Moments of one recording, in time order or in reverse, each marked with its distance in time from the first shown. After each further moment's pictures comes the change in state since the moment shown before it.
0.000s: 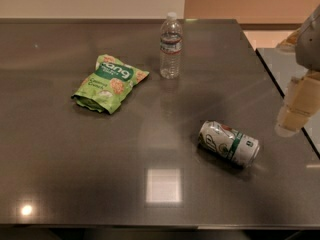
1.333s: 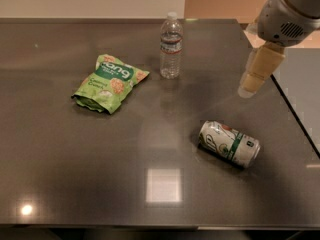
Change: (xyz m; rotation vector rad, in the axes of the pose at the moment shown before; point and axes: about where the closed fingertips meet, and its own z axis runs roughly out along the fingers) arm -0.044 -0.083 0.037 0.018 -0.094 0.018
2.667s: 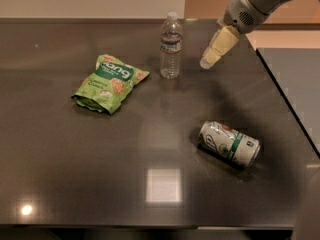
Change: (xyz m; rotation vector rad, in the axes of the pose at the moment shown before) arm -0.067 -0.094 0.073 -0.046 -0.245 0.115
